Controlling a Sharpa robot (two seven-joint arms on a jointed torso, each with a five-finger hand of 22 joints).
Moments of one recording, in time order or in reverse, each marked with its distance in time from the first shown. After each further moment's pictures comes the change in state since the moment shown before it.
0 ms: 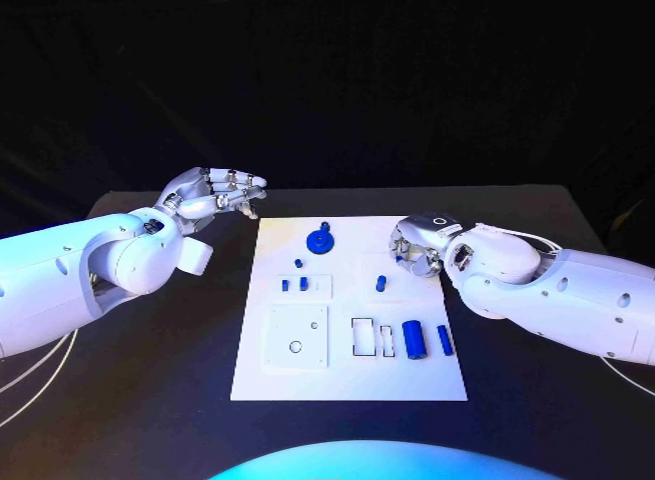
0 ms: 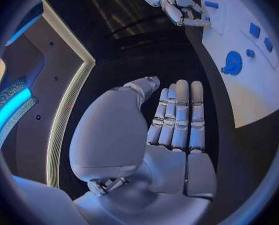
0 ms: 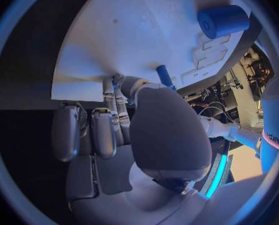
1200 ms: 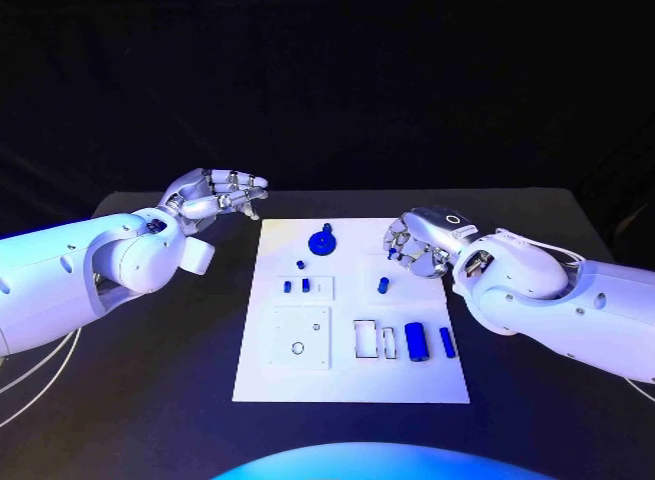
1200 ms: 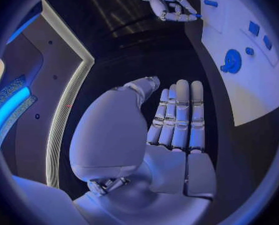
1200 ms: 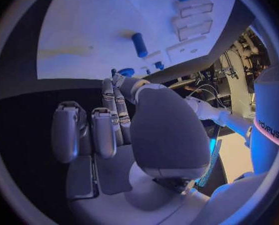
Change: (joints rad) left arm 0.000 -0.002 0.000 -0.007 0.013 -0.002 -0.006; left_hand 0.000 0.000 0.000 0.000 0.000 -0.018 0.004 0.000 -0.005 -0.014 0.007 0.000 0.000 0.000 0.000 -0.003 -0.001 0.000 0.004 0.004 -0.004 -0.003; right arm 0.009 -0.091 0.009 0.201 0.034 -0.174 0.004; right_hand -0.014 0.014 0.022 -0.036 -0.001 0.004 0.000 0.009 0.013 0.007 0.007 -0.009 -0.011 0.000 0.000 0.000 0.000 -0.015 0.000 0.000 0.021 0.000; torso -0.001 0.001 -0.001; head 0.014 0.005
